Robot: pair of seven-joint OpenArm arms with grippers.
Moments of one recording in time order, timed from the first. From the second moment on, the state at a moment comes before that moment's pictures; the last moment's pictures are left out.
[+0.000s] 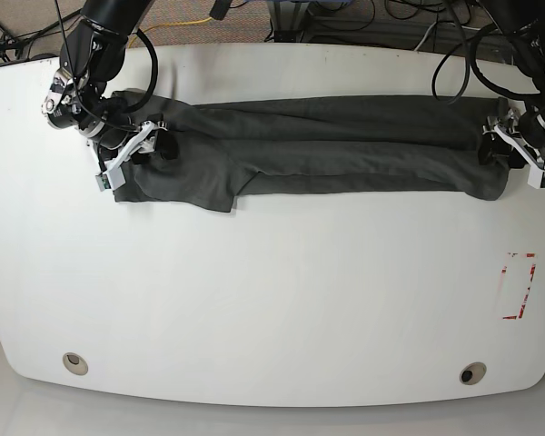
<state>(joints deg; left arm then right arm) 7.2 -19.6 -40.9 88.7 -32.7 -42.8 58.6 -5.7 5.8 31.1 89.4 34.6 41.1 -67.1</state>
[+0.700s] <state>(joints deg) 3.0 -18.1 -39.4 82.5 -26.9 -42.8 56.0 -5.6 5.6 31.1 89.4 34.7 41.1 -67.1</state>
